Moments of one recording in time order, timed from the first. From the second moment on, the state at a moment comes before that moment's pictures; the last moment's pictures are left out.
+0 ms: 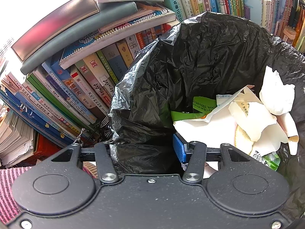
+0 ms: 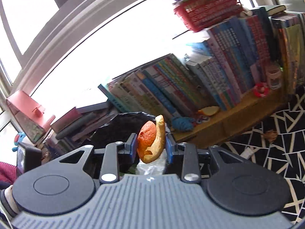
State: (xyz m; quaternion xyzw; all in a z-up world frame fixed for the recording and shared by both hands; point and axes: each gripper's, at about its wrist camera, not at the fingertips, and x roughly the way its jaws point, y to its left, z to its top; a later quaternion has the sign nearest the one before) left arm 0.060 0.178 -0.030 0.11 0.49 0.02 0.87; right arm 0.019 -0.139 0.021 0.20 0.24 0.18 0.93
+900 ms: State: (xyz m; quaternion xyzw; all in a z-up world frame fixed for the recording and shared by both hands) left arm 0.059 0.177 -0.029 0.11 0.49 0.02 0.87; right arm 0.016 -0.100 0.011 0.13 0.26 0.24 0.92
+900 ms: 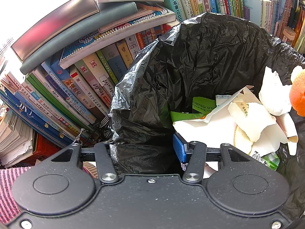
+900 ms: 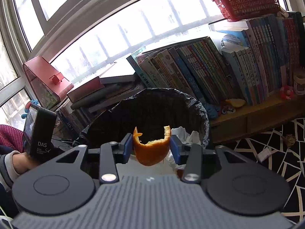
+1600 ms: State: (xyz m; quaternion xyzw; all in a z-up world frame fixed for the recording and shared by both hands) left arm 0.060 0.177 -0.029 0.11 0.49 0.02 0.87; right arm 0.016 -0.123 0.022 0.15 0.21 0.19 0.95
